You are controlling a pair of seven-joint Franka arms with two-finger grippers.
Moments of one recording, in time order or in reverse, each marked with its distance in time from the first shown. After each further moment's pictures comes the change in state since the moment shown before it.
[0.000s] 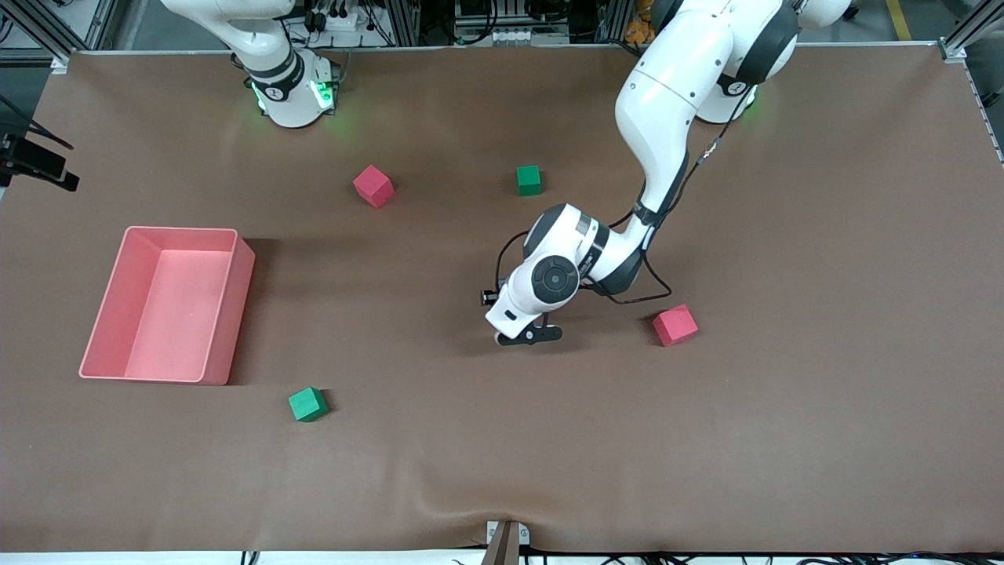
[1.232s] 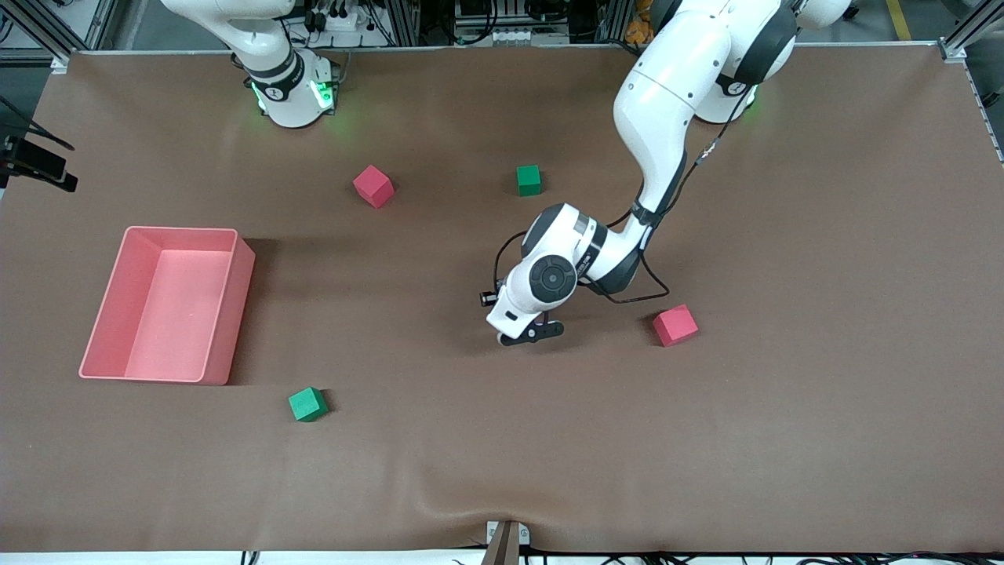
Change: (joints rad) left arm -0.004 0.003 -0.003 0.000 0.000 0.000 -0.091; right arm 0.000 -0.001 0.002 -0.016 -0.027 0.011 -0.014
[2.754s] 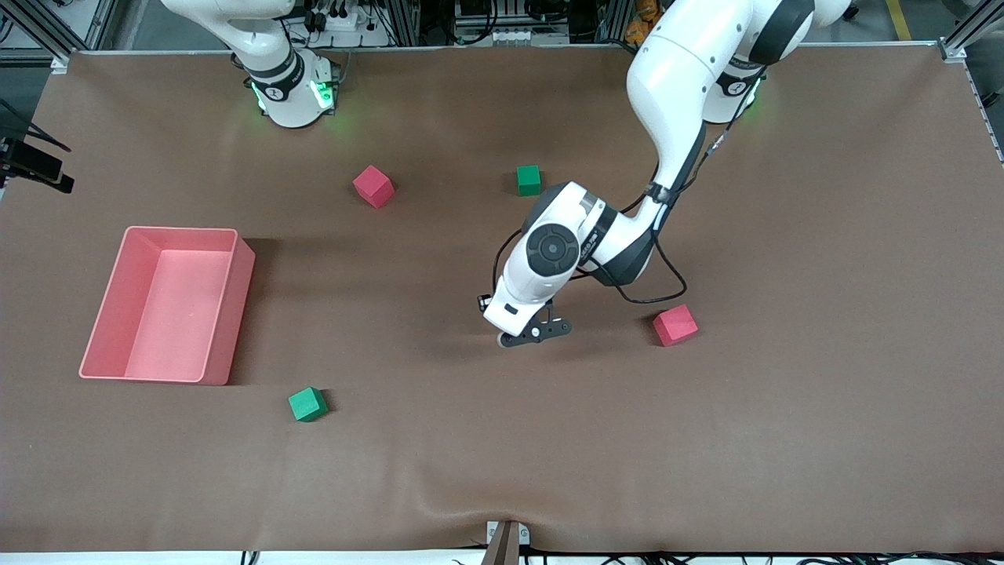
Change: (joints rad) left arm -0.001 -0.117 0.005 0.019 0.245 -0.009 -0.184; right arm -0.004 0.000 -0.008 -0.004 -0.001 0.007 0.000
